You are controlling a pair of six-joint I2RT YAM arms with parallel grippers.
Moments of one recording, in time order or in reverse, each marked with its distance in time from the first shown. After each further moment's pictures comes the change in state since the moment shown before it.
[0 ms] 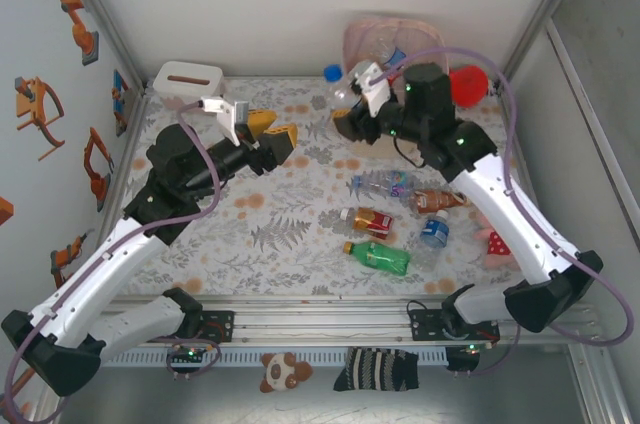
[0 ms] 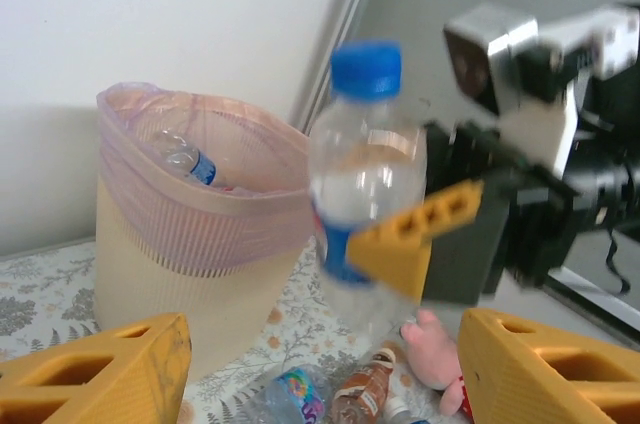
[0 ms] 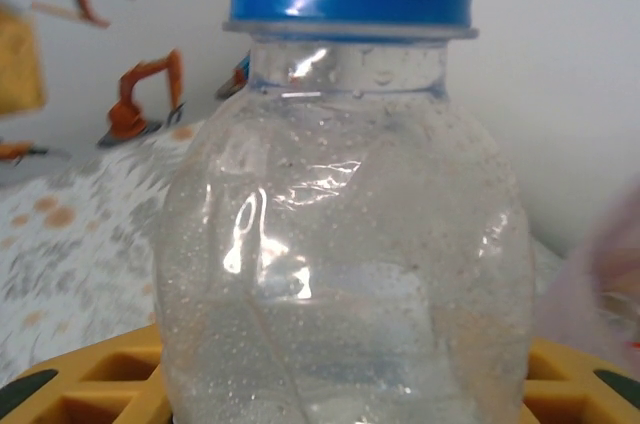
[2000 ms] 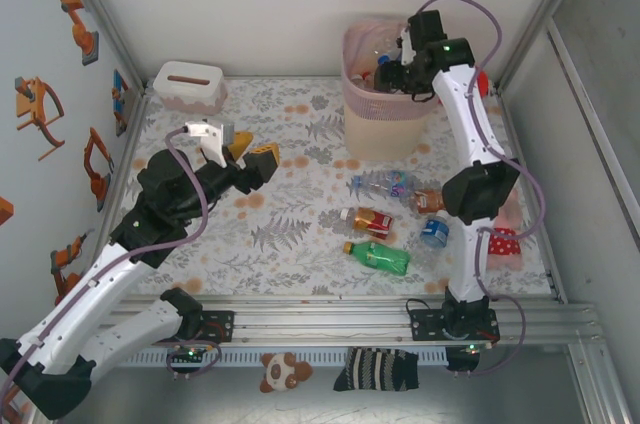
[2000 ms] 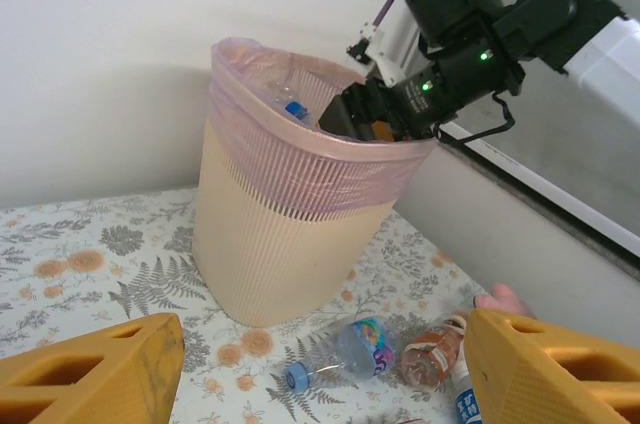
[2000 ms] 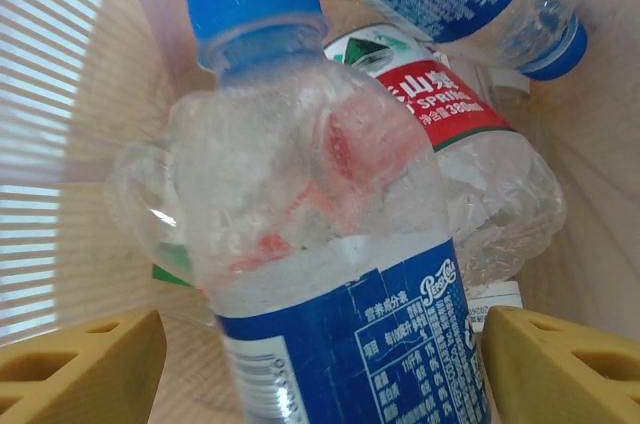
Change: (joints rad) left arm 0.001 -0.161 -0.128 -0.127 -0.164 0.029; right arm -0.320 0.773 0.862 -0.717 0.247 0.364
